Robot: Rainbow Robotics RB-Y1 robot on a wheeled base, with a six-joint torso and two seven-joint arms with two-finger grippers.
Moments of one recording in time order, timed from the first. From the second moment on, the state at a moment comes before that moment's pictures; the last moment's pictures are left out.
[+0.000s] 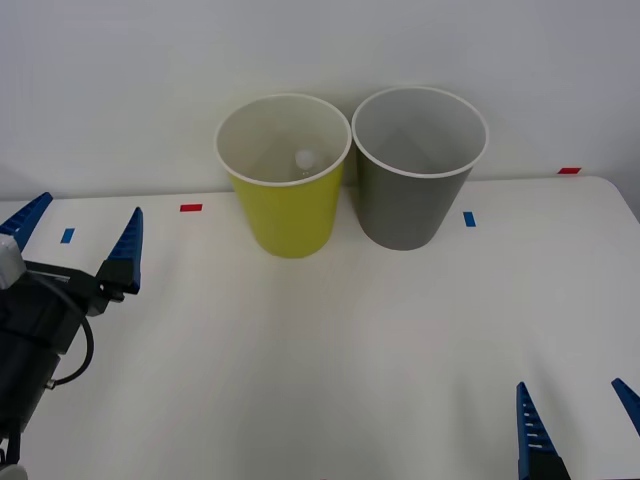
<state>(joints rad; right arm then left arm) 1.04 -0.37 0.20 -2.21 -0.19 -0.46 1.53 0.47 0.46 0.00 -2.26 0.38 -0.04 -1.60</state>
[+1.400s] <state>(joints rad) 1.04 -0.37 0.20 -2.21 -0.19 -0.46 1.53 1.06 0.40 -0.18 -2.16 0.23 -0.65 -1.60</state>
